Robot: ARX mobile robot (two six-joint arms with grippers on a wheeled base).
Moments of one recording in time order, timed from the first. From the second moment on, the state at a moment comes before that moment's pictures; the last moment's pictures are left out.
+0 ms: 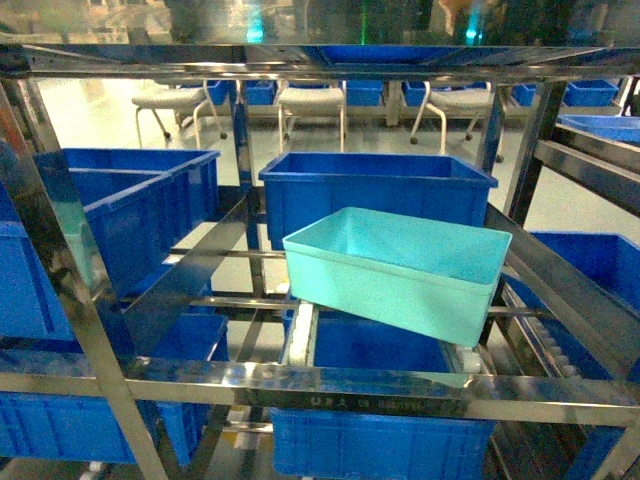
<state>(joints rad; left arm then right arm) 0.00 0.01 0.02 0.00 0.00 -0.02 0.00 0.00 0.01 0.00 0.00 -0.01</state>
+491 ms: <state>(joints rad) 0.00 0.01 0.02 0.00 0.00 -0.02 0.00 0.00 0.01 0.00 0.00 -0.01</state>
